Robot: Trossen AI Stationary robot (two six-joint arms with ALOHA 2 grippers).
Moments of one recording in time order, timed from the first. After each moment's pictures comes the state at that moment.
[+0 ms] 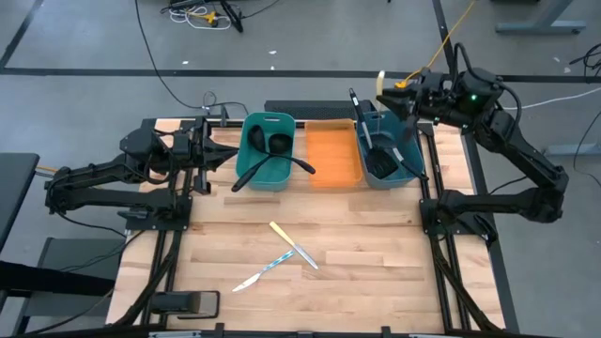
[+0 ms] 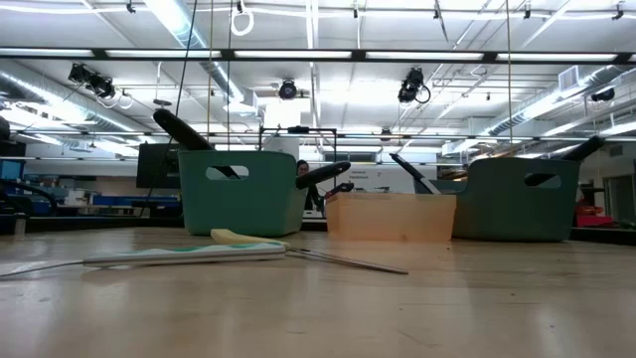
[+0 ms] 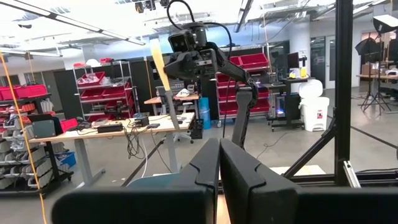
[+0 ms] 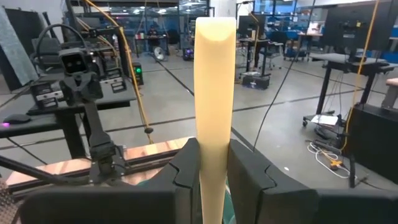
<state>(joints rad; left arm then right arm) 0.18 0.66 0.79 0.08 0.07 0.09 -0.59 0.99 1.36 -0.41 -0.26 0.00</state>
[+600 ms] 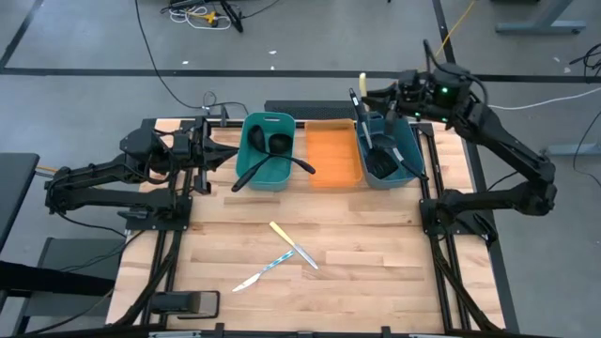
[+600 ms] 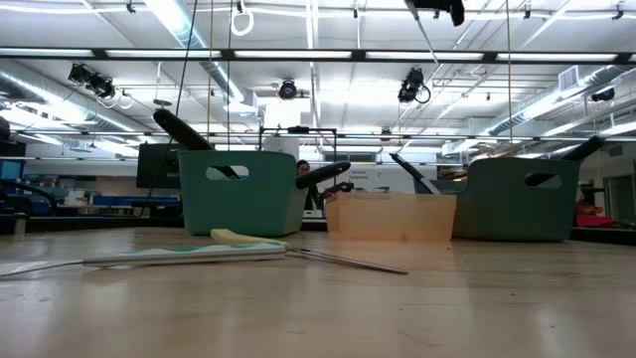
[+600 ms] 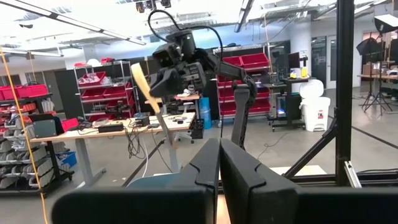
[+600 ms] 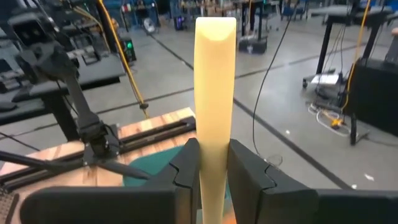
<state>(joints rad) 0.18 0.66 0.79 0.08 0.06 0.09 -0.62 1.11 1.36 -0.44 -0.25 0.04</state>
